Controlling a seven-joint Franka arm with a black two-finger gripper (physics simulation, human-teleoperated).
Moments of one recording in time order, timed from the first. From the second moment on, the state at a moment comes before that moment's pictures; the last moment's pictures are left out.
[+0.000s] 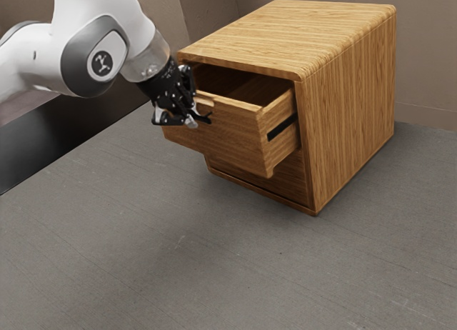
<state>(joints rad) -0.01 0.01 0.11 -1.57 0.00 1.99 -1.70</state>
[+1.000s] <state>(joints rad) 0.00 -0.29 0.11 -1.89 0.00 2.04 -1.74</state>
